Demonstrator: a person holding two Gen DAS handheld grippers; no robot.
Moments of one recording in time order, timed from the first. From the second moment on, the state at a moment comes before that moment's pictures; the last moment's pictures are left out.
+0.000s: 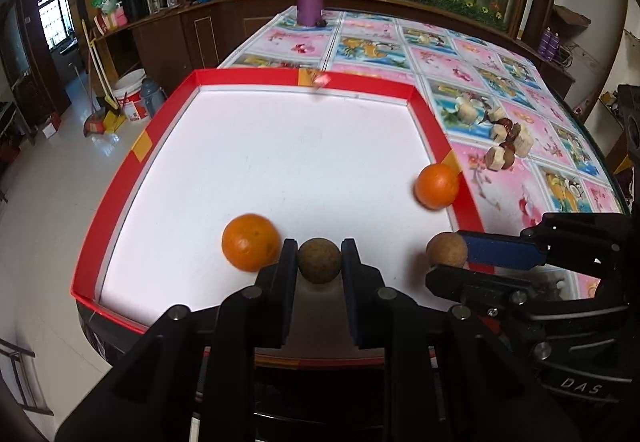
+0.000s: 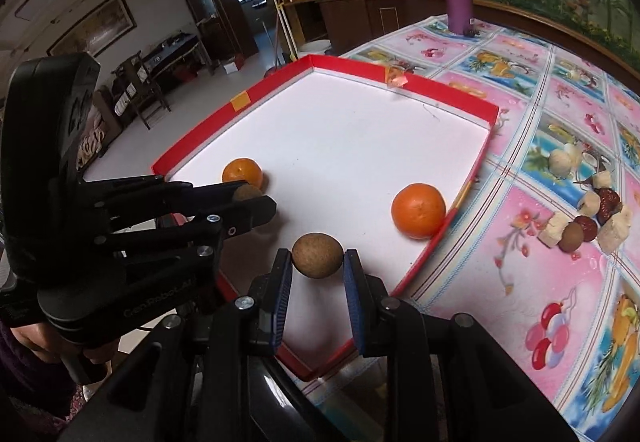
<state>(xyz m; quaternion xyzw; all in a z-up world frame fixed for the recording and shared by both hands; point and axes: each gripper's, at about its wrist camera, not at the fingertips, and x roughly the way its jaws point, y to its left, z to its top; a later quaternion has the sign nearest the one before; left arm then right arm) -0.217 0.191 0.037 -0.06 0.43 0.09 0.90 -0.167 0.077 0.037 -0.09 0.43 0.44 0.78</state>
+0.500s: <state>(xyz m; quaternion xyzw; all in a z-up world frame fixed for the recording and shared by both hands) -0.234 0.243 0.060 -0.07 0.41 0.13 0.90 -0.154 0.111 0.024 -0.09 0.45 0.43 0.77</state>
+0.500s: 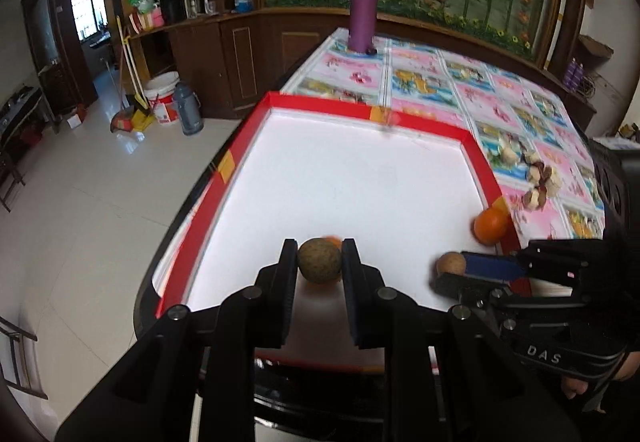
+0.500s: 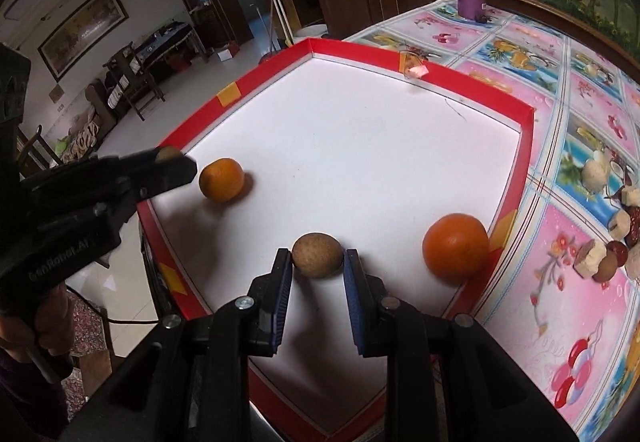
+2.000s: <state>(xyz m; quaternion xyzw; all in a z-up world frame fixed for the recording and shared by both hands) -0.171 0.215 0.045 -0.07 0.43 0.09 0.90 -0.101 0.069 0.066 -0.05 0.40 0.40 0.82</state>
